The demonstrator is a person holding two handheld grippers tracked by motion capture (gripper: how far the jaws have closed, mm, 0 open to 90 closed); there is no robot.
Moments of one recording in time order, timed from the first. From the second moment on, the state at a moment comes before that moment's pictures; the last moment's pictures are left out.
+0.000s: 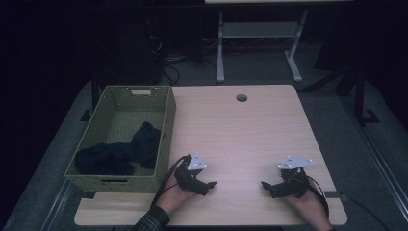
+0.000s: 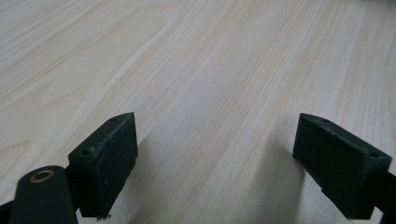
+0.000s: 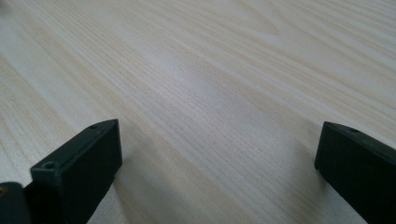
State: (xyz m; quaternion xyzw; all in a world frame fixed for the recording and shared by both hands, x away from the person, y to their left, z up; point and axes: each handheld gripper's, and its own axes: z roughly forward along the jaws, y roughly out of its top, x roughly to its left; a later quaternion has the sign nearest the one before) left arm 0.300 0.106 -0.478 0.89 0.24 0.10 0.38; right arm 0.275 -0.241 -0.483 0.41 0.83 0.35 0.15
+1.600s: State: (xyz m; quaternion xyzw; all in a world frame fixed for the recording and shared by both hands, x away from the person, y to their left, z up) left arm 0.313 0.105 -0.459 0.88 0.25 0.09 0.39; right arm 0.275 -0.241 -0.483 0.41 0.83 0.35 0.15
